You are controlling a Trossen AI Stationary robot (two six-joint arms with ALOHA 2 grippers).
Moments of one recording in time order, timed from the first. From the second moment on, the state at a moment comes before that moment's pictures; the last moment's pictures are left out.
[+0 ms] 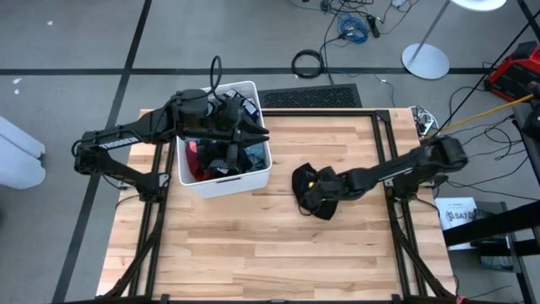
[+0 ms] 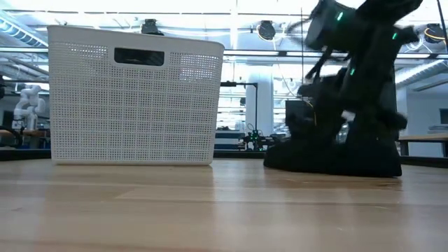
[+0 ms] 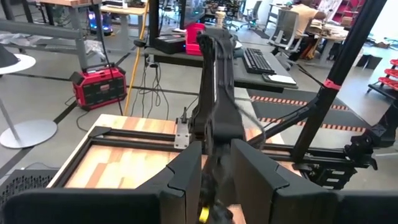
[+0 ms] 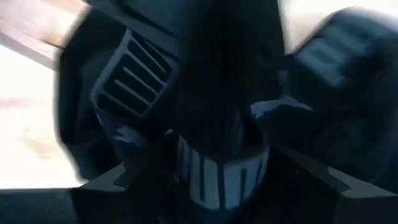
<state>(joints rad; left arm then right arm) 0.17 1.31 1.53 -0.38 0.21 -0.07 0.14 1.51 0.74 -0.48 0.26 1.31</state>
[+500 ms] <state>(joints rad) 0.17 1.27 1.53 -0.40 0.21 -0.07 0.15 1.74 0.91 -0.58 0.22 1.14</state>
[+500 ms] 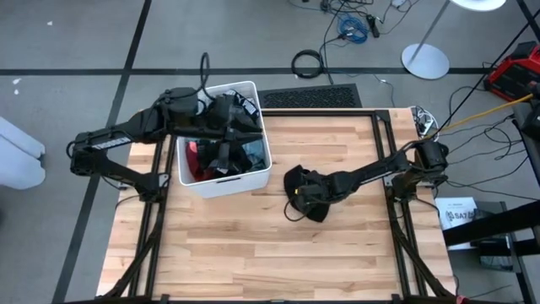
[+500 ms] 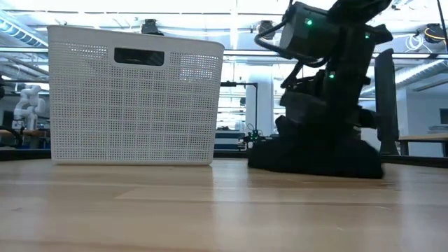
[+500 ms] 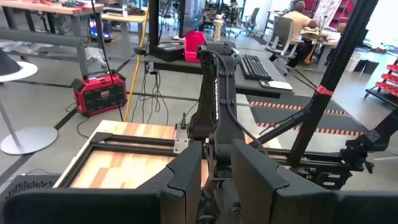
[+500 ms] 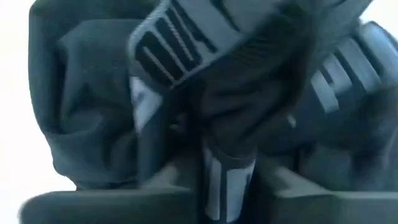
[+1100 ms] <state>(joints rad) 0.17 1.10 1.53 -0.64 -0.03 -0.02 -0.03 1.48 1.11 -0.77 0.36 0.89</state>
